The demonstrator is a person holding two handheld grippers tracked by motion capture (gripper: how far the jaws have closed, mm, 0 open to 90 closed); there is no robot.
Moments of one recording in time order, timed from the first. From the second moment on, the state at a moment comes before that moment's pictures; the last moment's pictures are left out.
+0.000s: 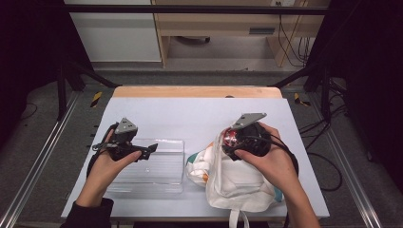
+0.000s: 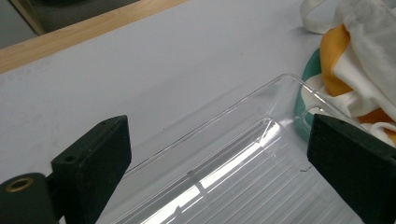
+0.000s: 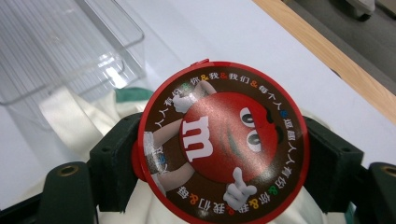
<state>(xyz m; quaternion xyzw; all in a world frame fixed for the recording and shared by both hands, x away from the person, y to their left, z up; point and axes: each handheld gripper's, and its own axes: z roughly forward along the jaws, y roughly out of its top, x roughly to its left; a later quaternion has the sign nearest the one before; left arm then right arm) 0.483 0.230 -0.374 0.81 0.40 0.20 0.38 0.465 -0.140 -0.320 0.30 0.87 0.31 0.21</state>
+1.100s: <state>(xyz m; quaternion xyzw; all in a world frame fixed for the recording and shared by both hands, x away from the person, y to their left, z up) 0.486 0.269 -0.372 0.79 0.44 0.23 0.37 0.495 -0.029 -0.322 0.21 0.89 0.36 0.18</state>
